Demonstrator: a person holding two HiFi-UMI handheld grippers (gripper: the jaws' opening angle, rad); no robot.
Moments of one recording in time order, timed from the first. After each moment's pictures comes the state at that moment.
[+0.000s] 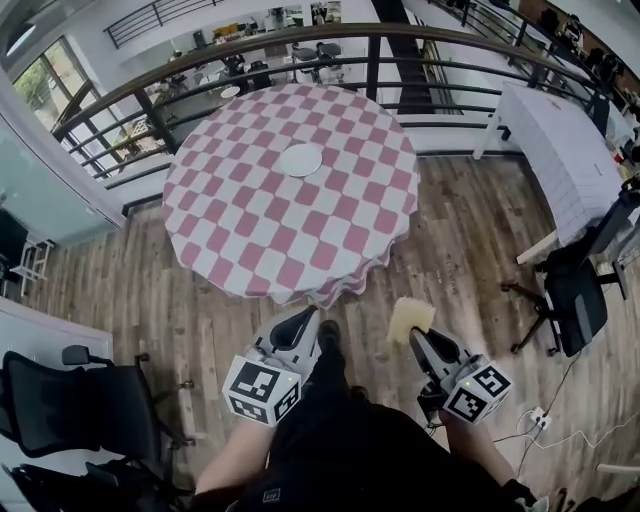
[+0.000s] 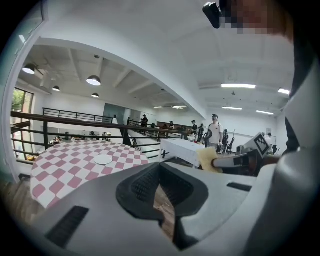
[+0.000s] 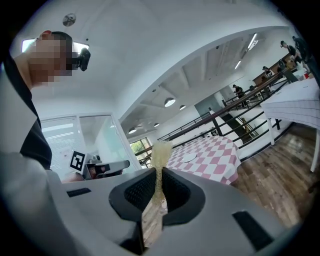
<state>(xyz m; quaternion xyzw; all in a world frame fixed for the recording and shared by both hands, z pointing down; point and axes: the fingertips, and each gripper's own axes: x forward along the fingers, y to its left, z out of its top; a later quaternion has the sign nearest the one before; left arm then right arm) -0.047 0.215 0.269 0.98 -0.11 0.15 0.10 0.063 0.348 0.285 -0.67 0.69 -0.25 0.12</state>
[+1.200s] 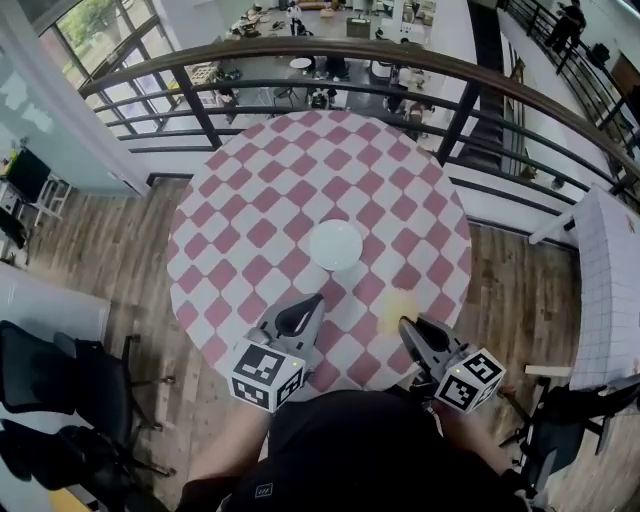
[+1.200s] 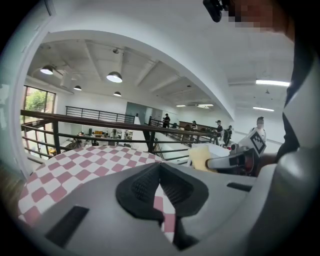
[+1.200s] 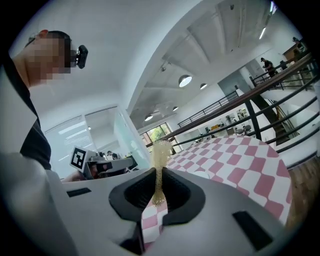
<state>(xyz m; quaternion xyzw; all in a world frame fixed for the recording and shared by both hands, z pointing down) 0.131 -0.083 0.308 0.95 -0.24 0.15 0.14 0.250 -0.004 0.321 -0.54 0.79 -0.28 0.06</state>
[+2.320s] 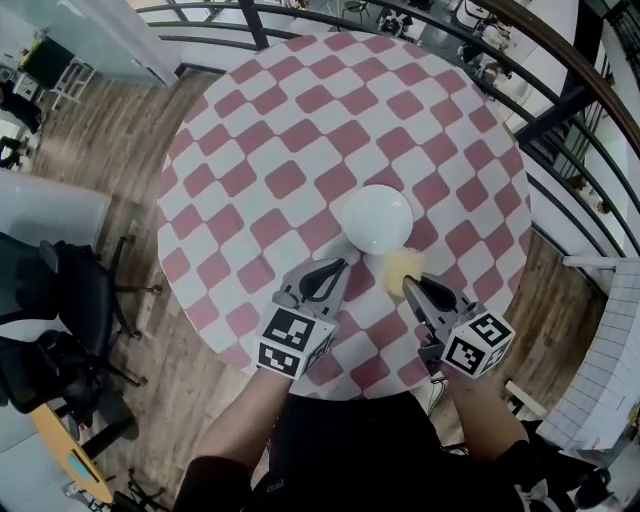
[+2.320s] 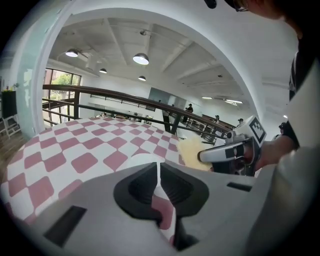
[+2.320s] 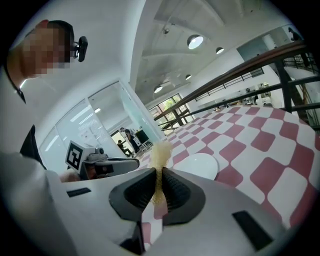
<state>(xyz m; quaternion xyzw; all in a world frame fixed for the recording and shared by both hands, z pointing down) 0.140 -0.165 0.459 0.89 -0.34 0.20 0.23 0.240 -0.140 0.453 -0.40 0.84 -0.35 -0.06</state>
